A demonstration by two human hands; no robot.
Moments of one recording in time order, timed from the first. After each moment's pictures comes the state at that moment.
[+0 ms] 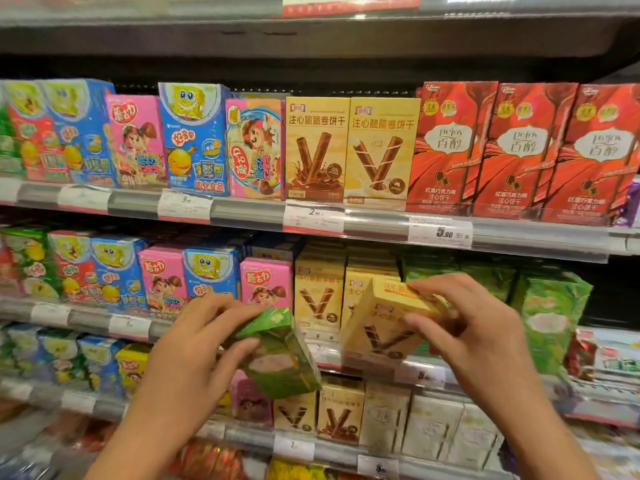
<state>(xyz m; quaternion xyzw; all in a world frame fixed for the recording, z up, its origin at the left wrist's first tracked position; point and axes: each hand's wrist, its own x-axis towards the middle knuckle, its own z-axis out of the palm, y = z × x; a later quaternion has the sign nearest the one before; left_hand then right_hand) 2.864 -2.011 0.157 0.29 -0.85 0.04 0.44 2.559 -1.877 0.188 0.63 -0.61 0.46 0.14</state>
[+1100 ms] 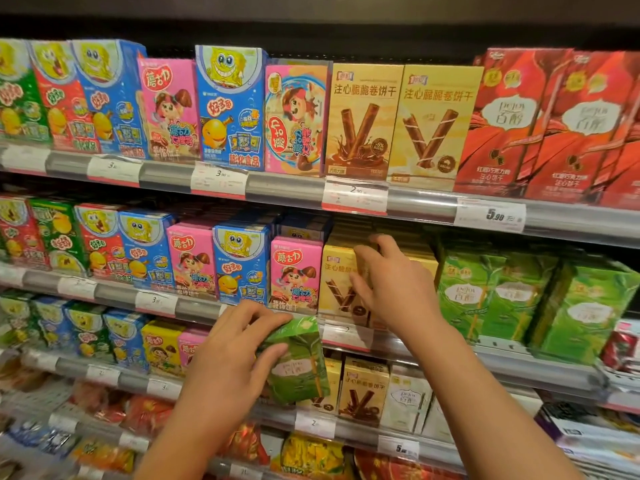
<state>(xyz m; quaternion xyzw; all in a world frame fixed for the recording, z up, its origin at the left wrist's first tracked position) 2.878 -2.019 0.116 0.33 -0.85 -0.05 0.41 2.616 -2.013 0.170 0.61 -0.72 0.21 0.25</state>
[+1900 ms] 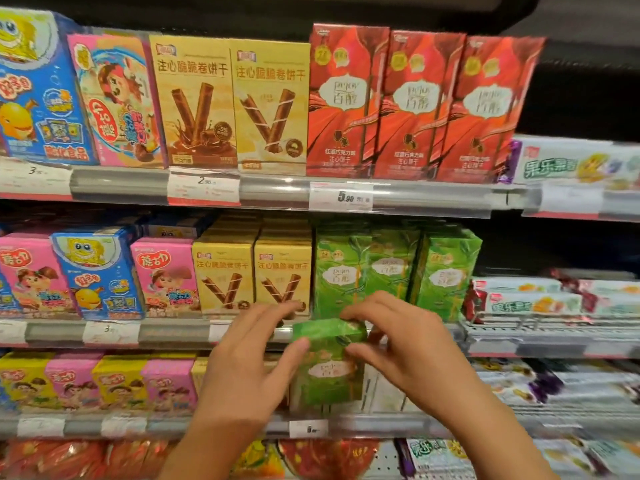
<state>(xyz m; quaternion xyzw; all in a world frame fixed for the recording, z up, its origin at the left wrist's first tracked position) 2.719 -1.959 0.113 0.27 -0.84 -0.20 0.42 2.519 -1.834 0.159 0.69 -0.66 0.27 0.11</state>
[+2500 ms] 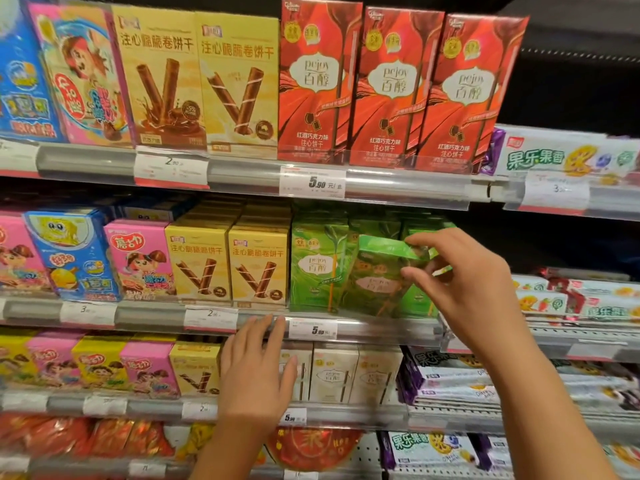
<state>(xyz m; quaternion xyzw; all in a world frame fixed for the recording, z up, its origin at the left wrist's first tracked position) 2.656 -1.959 0.027 0.43 -0.87 -0.04 0.23 2.422 -1.812 0.185 0.61 -0.65 0.38 0.24</state>
